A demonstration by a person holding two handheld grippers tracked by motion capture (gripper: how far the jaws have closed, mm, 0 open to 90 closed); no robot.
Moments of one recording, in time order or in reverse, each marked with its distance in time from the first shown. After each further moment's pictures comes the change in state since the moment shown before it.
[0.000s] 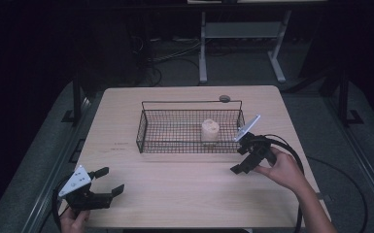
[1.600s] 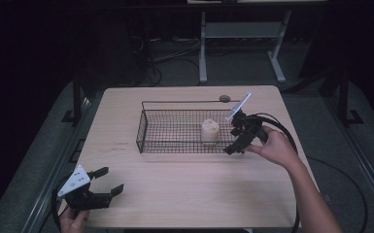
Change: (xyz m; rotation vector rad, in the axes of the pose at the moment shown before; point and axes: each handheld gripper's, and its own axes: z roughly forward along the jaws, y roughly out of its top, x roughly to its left) left arm 0.001 0.000 -0.001 -0.004 0.001 -0.001; right arm -0.022 0.053 -0.021 0.009 -0.023 -0.033
